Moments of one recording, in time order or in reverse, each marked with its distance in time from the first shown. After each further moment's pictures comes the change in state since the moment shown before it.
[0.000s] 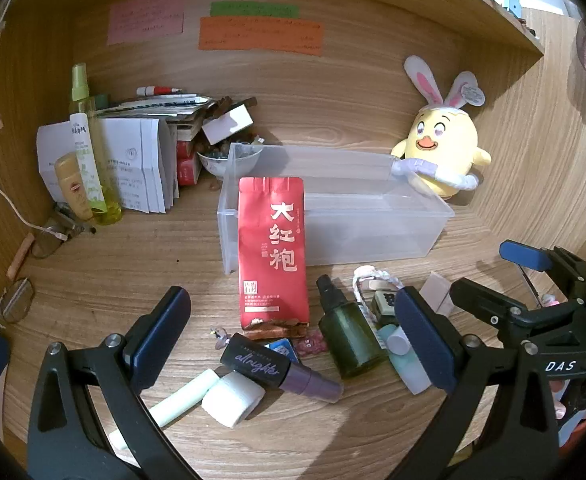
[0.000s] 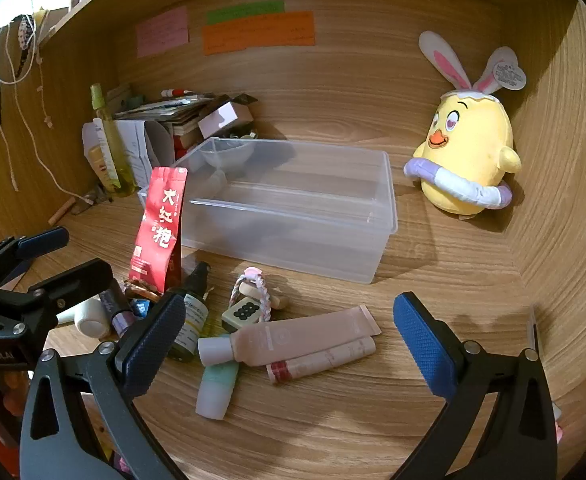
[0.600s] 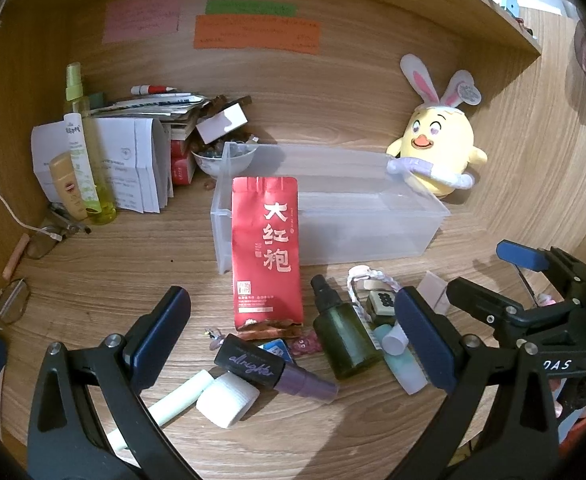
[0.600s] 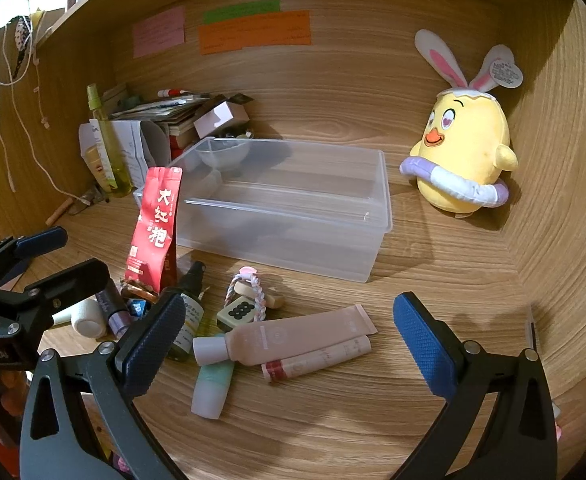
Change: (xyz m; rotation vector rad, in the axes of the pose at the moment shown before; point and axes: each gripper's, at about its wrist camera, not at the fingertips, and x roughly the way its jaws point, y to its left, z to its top) left arm 0.002 0.000 0.002 -0.091 -0.007 0.107; right arm 0.001 -0.003 -0.001 0.007 0.005 -0.006
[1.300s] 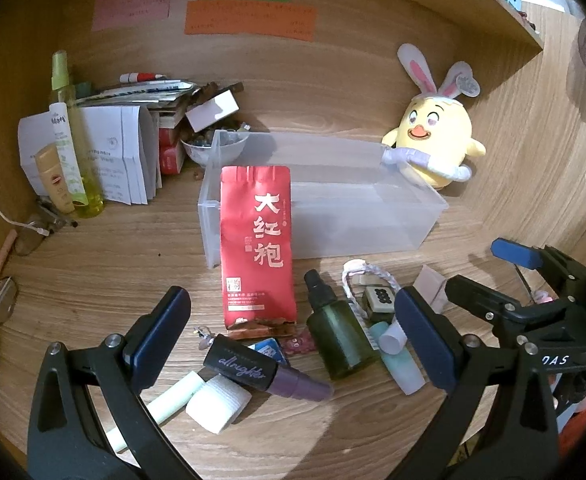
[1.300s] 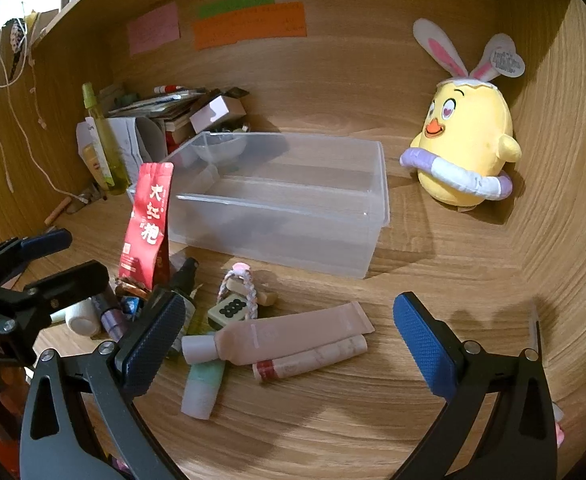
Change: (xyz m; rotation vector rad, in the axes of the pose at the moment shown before) left arm 0.013 0.005 0.002 -0.028 0.038 -0.003; right arm 0.011 -0.010 -0.003 0.010 0.026 0.009
